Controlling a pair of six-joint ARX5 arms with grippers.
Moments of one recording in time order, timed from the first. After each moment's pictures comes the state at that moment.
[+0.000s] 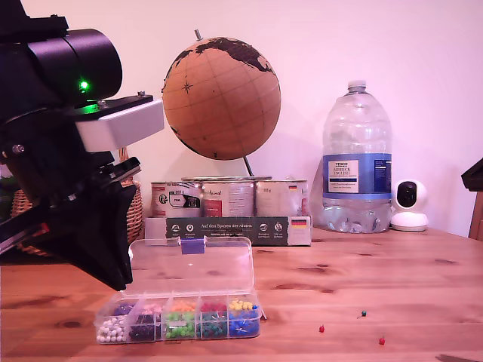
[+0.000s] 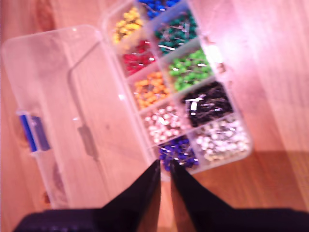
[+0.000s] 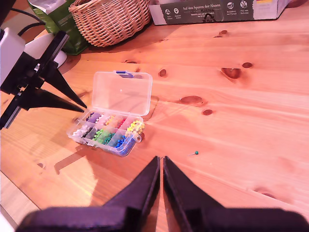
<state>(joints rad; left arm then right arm) -0.57 1.52 0.78 -0.37 0.19 1.31 0.45 0.21 0.13 -0.32 -0.26 0.23</state>
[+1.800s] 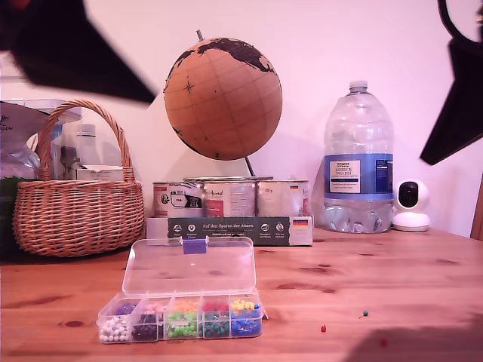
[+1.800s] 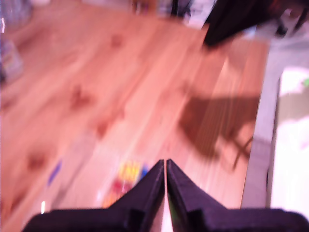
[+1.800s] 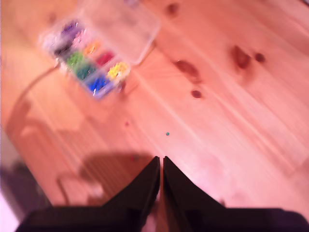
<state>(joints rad) -0.64 0.95 0.64 -0.25 0.50 0.22 0.45 1.00 0.74 -0.70 -0.25 -0.47</state>
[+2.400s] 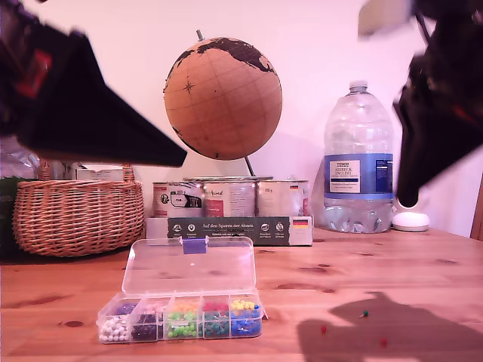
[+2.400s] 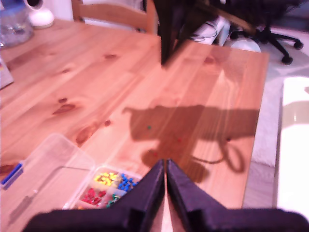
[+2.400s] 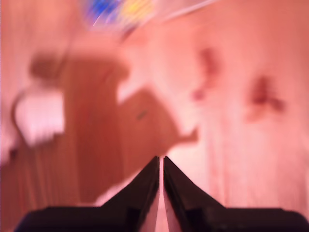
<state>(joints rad) -0.84 0.94 0.28 0.29 0.30 0.06 0.49 1.32 0.90 -0.77 -0.11 -1.18</state>
